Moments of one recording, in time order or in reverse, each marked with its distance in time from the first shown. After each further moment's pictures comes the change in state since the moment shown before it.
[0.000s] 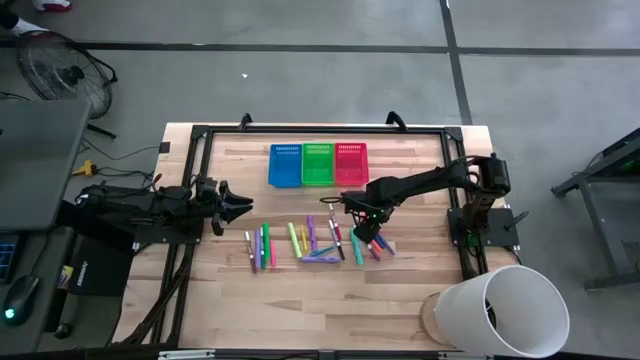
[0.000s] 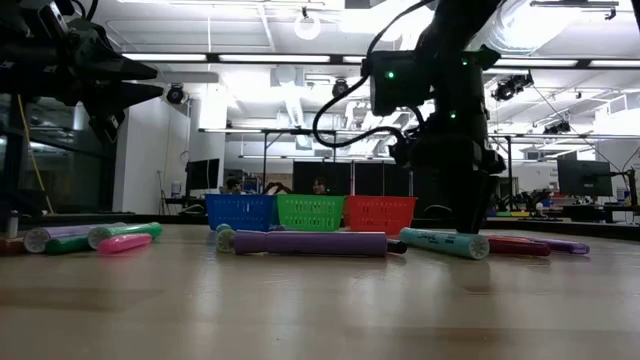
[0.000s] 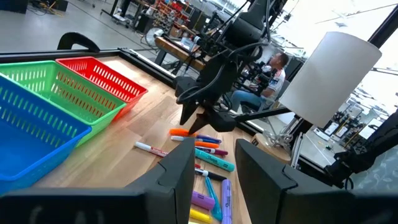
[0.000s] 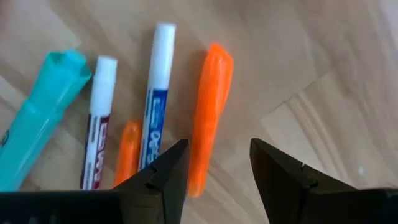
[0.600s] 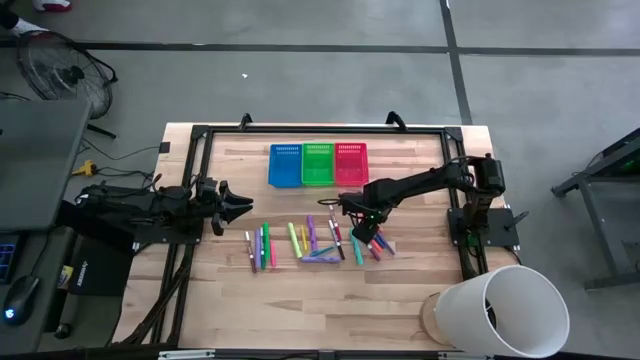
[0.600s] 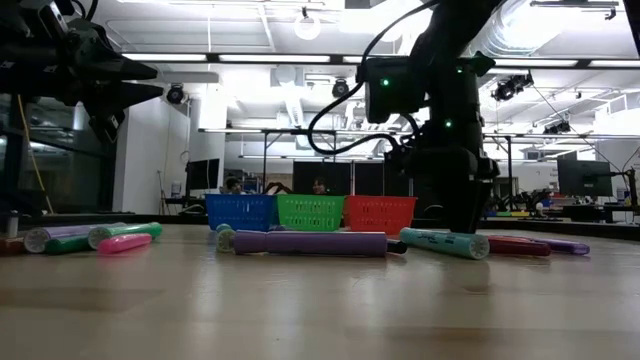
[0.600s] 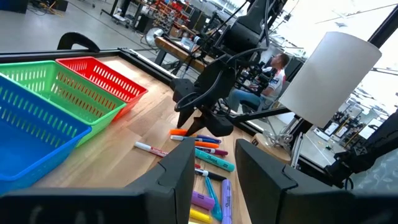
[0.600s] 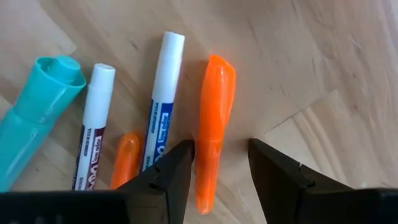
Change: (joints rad) left arm 0.000 0.000 0.000 0.000 0.000 0.000; right arm 0.001 0.079 0.004 0.046 0.013 -0.035
